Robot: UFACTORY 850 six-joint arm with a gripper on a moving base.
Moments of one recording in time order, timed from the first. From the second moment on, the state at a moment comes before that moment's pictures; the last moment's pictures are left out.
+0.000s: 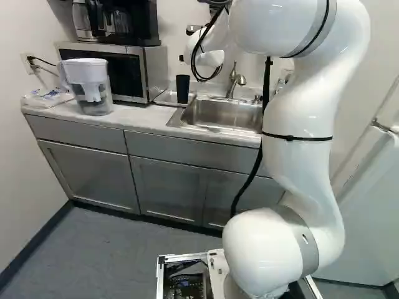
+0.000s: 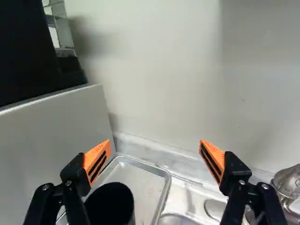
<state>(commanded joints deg) 5.6 -21.4 -81.0 1.9 24.3 -2.6</state>
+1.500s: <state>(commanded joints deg) -3.5 -21.1 -82.6 1.9 24.3 -2.6</state>
